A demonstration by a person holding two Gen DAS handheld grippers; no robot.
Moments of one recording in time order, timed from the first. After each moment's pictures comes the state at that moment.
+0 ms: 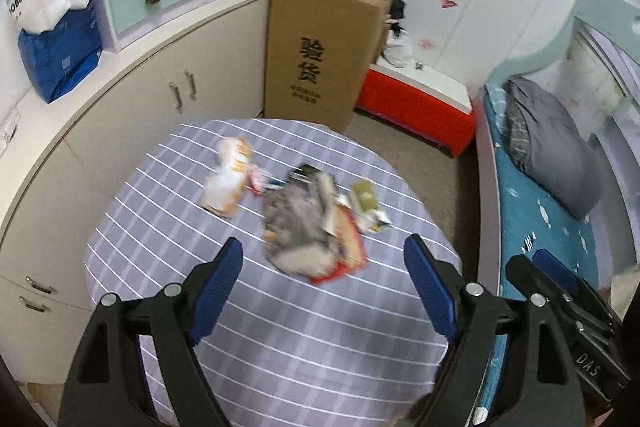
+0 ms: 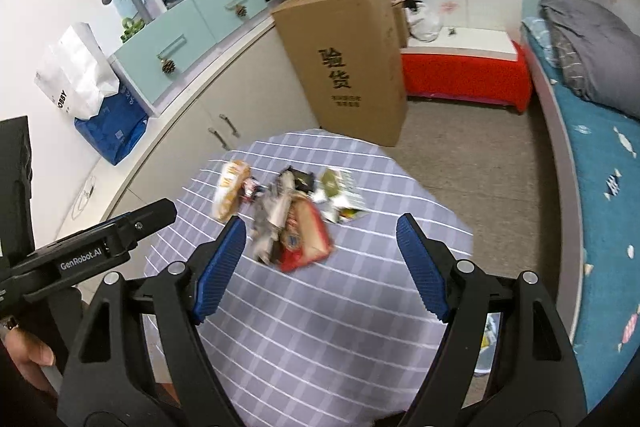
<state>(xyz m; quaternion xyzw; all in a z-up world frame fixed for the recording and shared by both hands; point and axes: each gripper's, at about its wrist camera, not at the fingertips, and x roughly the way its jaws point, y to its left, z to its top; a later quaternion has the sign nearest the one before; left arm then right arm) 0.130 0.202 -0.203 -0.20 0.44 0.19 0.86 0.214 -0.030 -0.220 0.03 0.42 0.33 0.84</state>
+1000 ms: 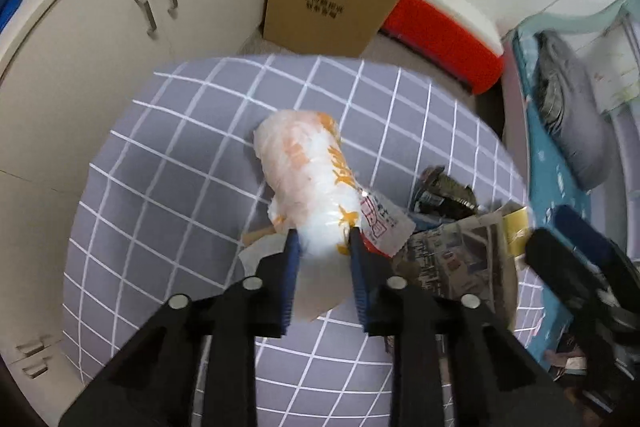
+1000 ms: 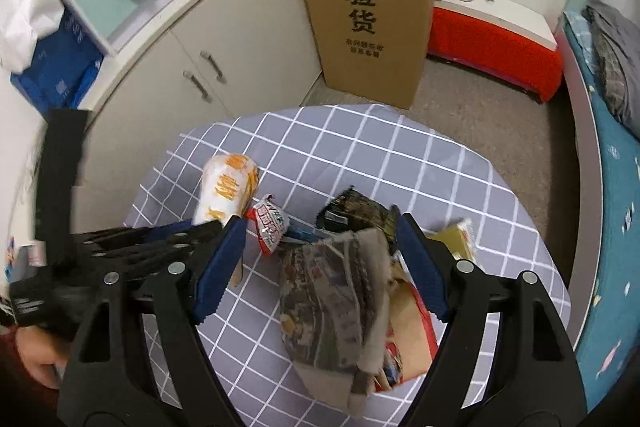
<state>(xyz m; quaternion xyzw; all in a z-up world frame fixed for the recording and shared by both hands) 0.233 0.392 -0.358 -0.25 0.56 0.12 0.78 0.296 0.202 -0.313 -0.08 0.51 0.31 0.80</state>
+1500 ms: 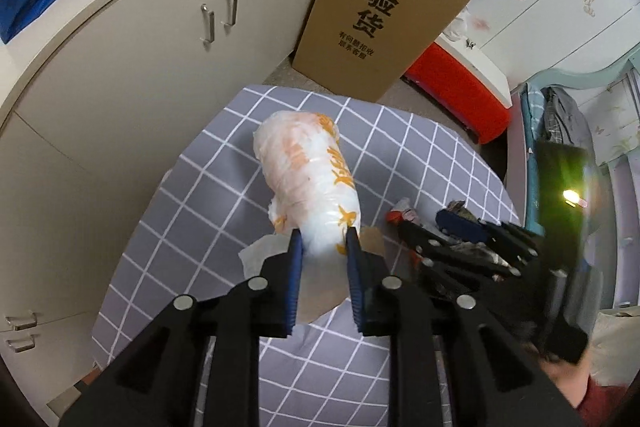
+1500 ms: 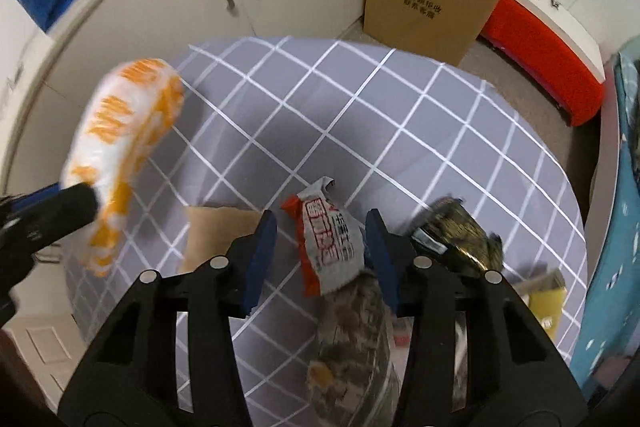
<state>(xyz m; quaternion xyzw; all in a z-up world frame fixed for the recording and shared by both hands) 0.179 0.433 -0.332 -0.29 0.51 0.17 0.79 0.296 0.299 -0.395 -0.21 0.56 0.35 0.72</state>
